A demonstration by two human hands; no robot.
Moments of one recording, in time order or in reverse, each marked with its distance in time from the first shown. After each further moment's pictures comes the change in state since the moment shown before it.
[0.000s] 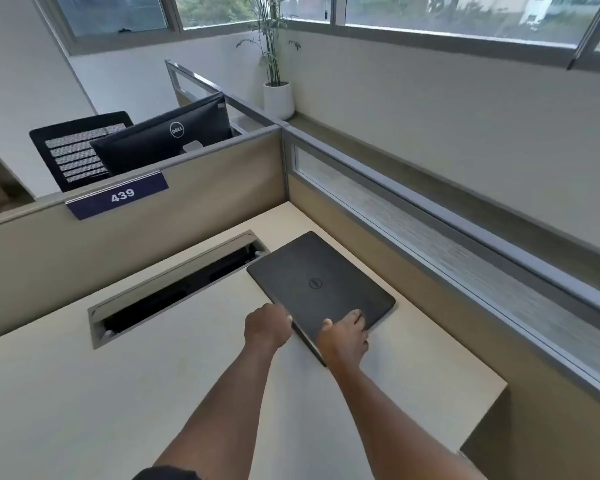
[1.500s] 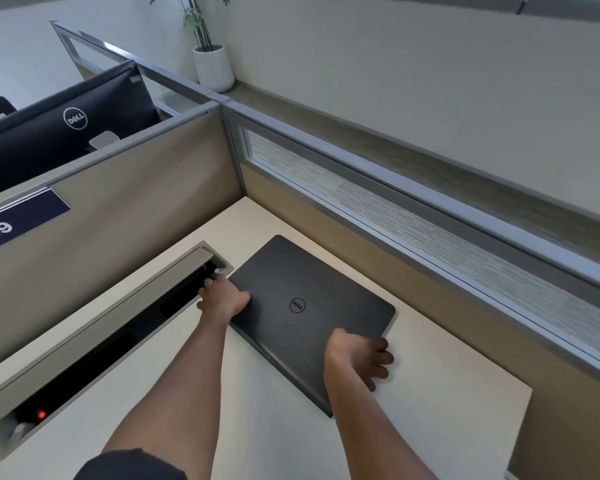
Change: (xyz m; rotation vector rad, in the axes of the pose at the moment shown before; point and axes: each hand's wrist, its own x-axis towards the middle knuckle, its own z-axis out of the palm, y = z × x) left_hand 0.194 -0.035 -0.001 -0.305 -0.095 -0.274; right_hand 0.106 -0.016 0.039 0.336 0.297 0.791
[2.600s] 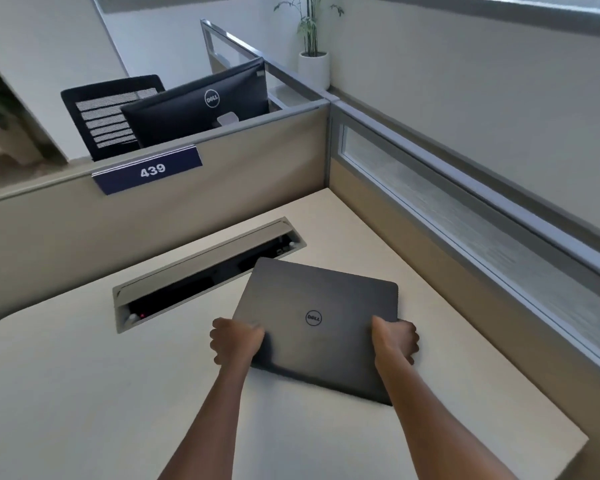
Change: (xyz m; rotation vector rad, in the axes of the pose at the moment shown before) left_hand -0.138 -0.124 0.008 -0.540 0.206 -0.590; right_hand -0.020 0.014 -0.026 -0.020 -0.304 -0.349
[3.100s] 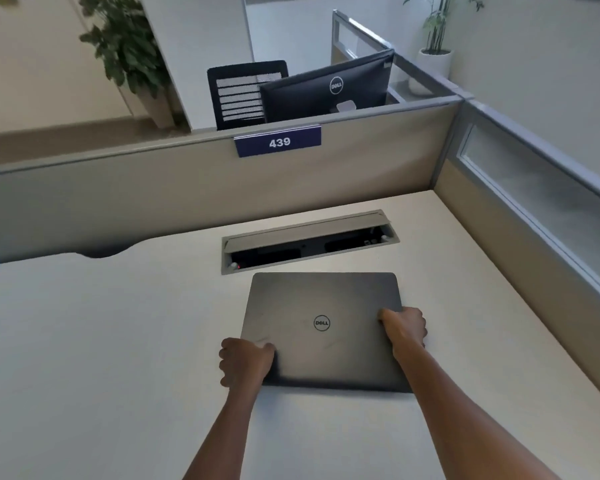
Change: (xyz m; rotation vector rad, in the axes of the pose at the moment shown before) left_hand -0.015 -0.137 -0.093 -0.104 0.124 -0.259; right_hand -0.081 -0.002 0.081 -0.257 -0.389 -0.300
